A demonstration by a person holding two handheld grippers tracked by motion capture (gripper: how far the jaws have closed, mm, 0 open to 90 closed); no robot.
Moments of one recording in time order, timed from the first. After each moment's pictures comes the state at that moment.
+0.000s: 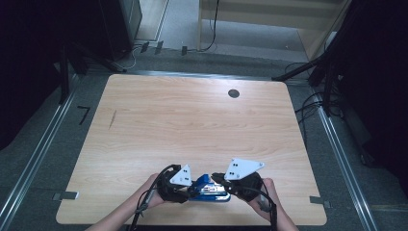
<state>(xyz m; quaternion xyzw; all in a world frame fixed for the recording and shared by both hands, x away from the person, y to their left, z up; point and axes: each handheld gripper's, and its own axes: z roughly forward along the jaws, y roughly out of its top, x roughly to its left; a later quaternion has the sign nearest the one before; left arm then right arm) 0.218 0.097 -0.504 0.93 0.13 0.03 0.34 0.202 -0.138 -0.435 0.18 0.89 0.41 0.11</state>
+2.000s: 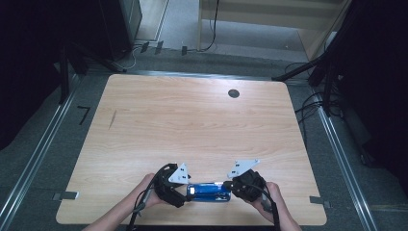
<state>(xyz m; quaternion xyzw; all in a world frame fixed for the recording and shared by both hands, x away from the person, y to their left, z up) 0.221 0.107 -0.504 0.94 0.15 0.04 0.31 0.212 -0.152 -0.471 0.27 0.92 0.30 0.05</state>
